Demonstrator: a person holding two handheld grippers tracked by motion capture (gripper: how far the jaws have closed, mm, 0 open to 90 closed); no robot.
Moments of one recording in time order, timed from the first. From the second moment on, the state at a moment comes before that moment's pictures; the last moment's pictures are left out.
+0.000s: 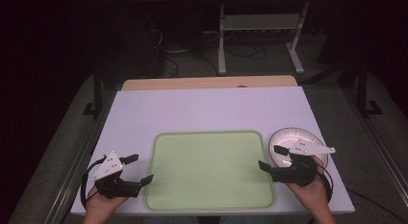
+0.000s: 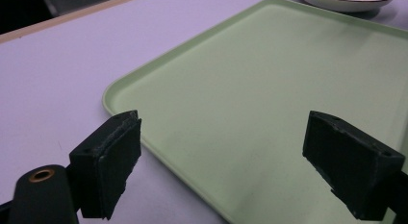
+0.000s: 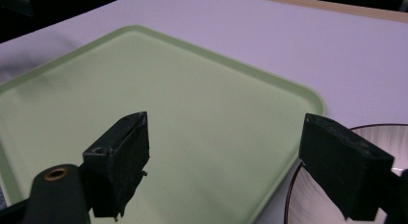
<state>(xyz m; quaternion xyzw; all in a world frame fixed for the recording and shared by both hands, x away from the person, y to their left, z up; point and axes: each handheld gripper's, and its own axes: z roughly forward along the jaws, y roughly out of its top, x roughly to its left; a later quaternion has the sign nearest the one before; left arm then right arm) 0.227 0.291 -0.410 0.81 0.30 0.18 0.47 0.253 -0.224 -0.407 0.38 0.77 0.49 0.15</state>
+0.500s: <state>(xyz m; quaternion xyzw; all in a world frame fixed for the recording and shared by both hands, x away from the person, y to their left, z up) 0.227 0.292 -0.413 0.81 0.31 0.18 0.47 0.252 -0.233 -0.403 0.39 0.77 0.48 0.14</state>
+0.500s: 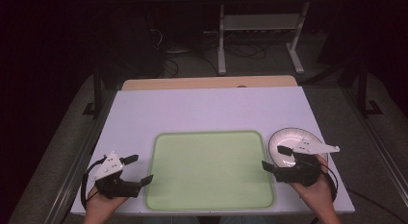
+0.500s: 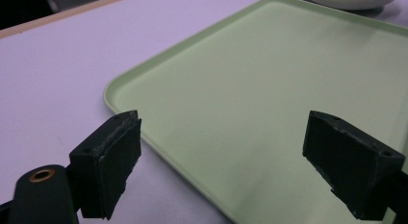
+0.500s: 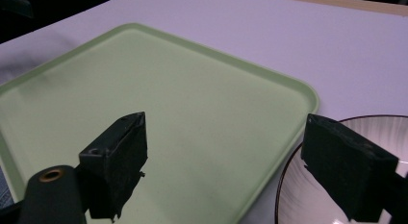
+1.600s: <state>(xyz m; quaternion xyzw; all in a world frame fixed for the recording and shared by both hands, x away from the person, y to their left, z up) 0.227 0.295 -0.413 0.81 0.31 0.18 0.47 0.246 -0.293 -0.394 0.45 0.77 0.44 0.08</state>
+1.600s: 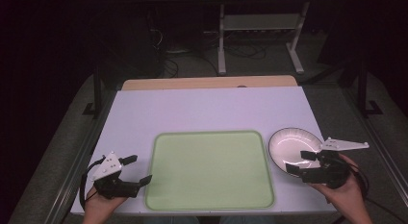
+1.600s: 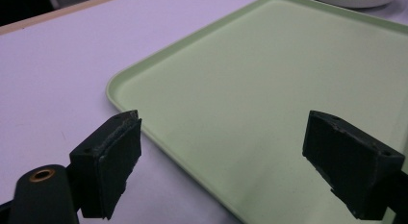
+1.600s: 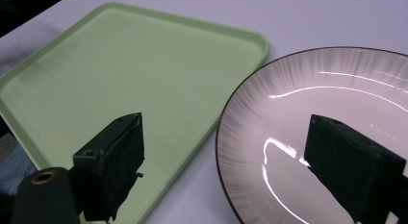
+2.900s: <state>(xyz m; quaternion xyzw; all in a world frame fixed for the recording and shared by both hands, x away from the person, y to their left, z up) 0.229 0.301 -0.413 0.80 0.33 0.18 0.47 0.295 -0.394 -0.408 0.61 0.69 0.38 0.05</state>
